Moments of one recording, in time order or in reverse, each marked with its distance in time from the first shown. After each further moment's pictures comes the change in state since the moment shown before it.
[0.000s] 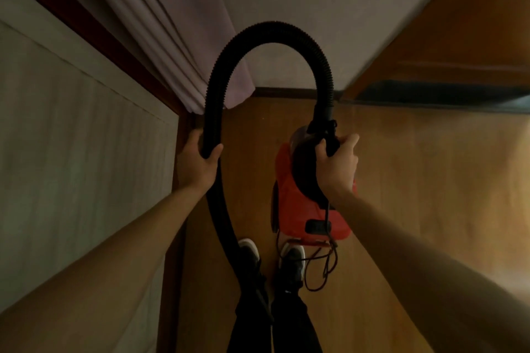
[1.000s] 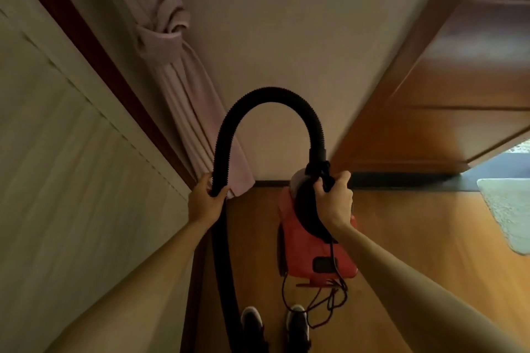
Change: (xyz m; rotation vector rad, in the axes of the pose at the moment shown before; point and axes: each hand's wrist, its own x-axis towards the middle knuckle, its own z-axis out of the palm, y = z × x) left_hand -0.093 0.199 -0.175 -0.101 0.057 0.181; right_hand -0.112 -0.193 -0.209 0.063 0.088 -0.135
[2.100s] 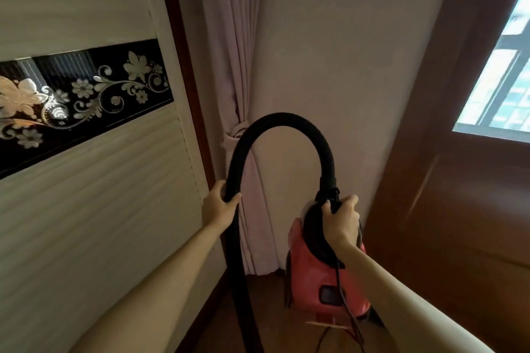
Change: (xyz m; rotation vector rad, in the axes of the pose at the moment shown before) left_hand -0.158 0.237 -0.031 -0.010 0.554 0.084; right_hand 0.008 -0.087 -0.208 0.151 -0.124 -0.414
